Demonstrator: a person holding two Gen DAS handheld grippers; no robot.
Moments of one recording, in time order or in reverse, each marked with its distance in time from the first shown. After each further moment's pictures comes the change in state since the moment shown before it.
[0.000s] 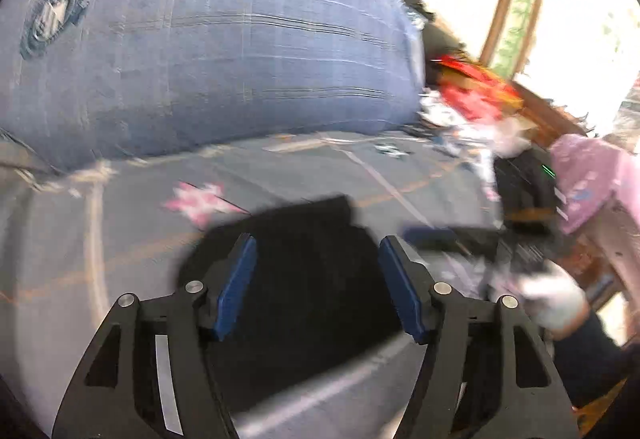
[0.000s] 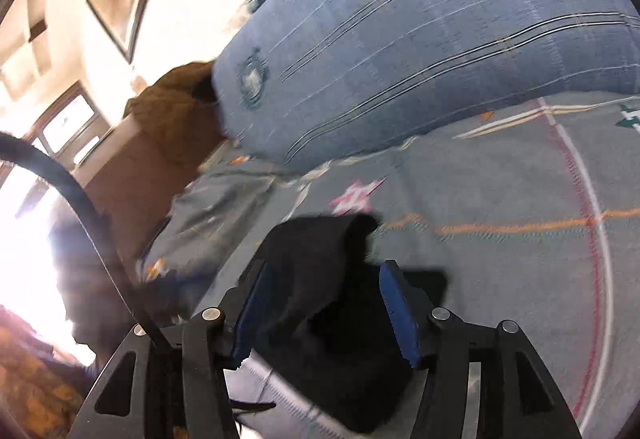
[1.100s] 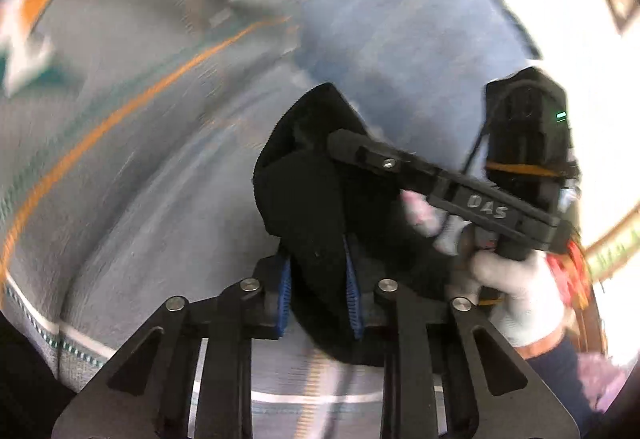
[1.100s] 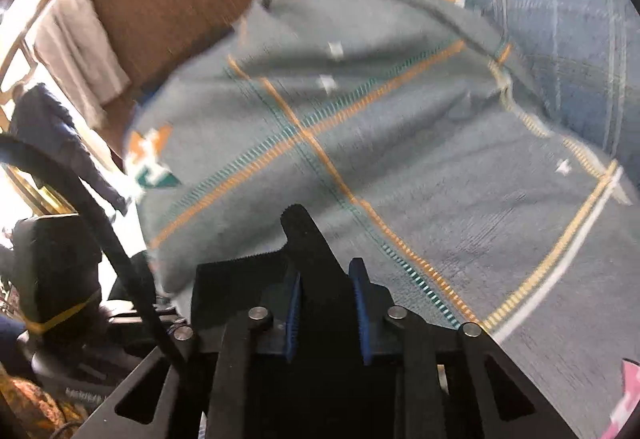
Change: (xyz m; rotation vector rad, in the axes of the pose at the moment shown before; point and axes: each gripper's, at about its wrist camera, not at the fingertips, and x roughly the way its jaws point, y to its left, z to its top) left arm -0.120 0.144 -0.130 -0.726 -0.175 0.260; right arm 0.342 0.161 0.034 -0.545 0.539 0.270
